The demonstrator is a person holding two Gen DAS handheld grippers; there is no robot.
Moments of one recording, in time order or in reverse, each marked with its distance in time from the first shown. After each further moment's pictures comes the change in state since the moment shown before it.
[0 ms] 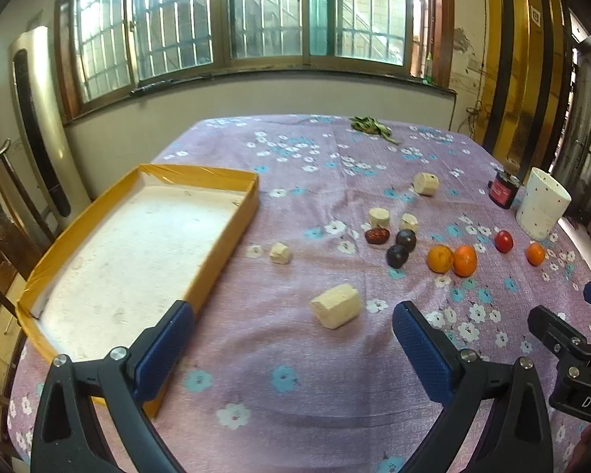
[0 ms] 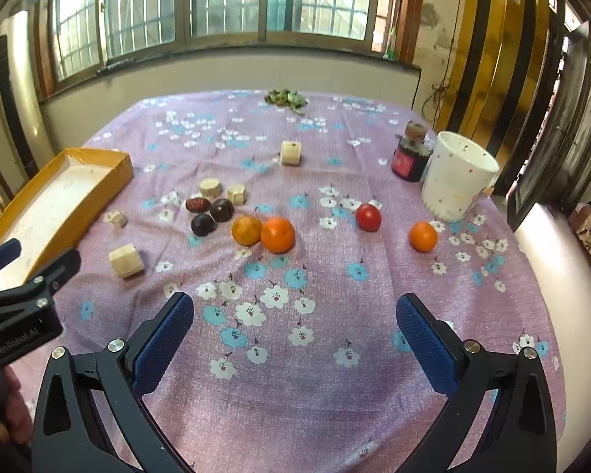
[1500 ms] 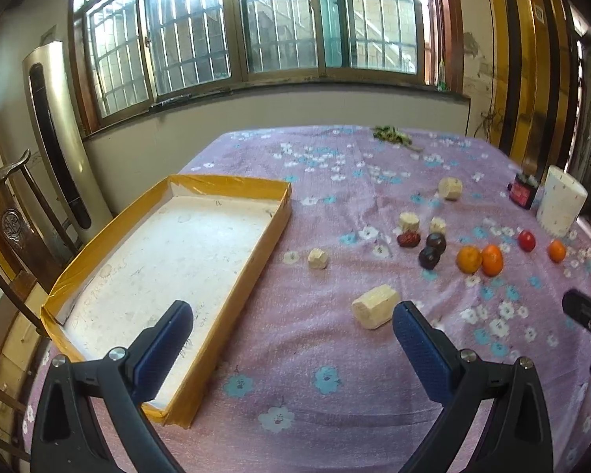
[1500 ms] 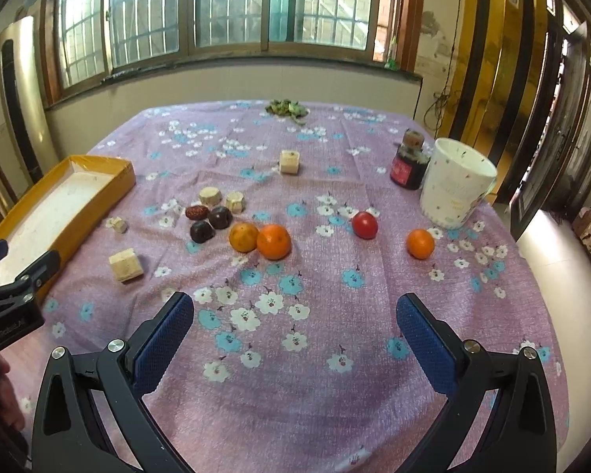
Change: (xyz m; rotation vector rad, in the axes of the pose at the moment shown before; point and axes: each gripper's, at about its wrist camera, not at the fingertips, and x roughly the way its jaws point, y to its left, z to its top) left arm 0.002 0.015 -0.009 0.039 -0.038 0.083; right arm 0.006 -0.011 0.001 -0.011 -0.023 0.021
